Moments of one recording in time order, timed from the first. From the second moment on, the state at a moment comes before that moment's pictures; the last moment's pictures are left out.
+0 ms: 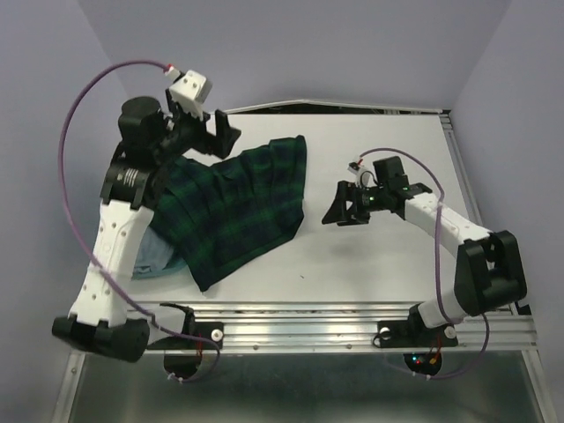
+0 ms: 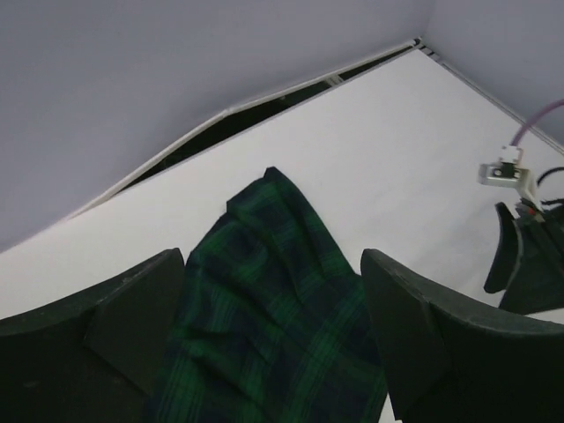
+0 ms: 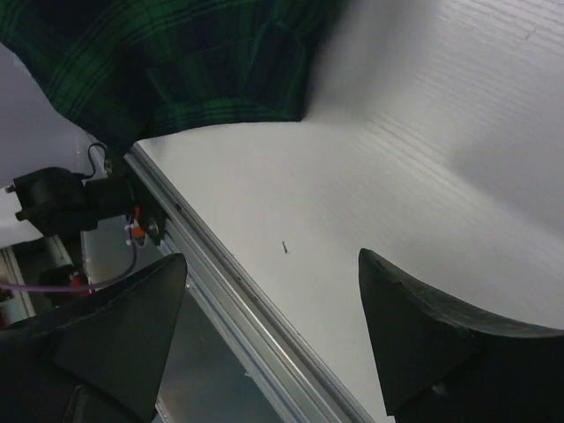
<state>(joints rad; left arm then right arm) -0.25 1.34 1.66 -0.50 0.39 0.05 0.25 1.42 0.95 -0.42 -0.76 0.34</state>
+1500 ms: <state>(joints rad) -0.73 1.27 1.06 -0.71 0.27 0.58 -0.05 1.61 0.88 -0.44 -0.65 0.26</state>
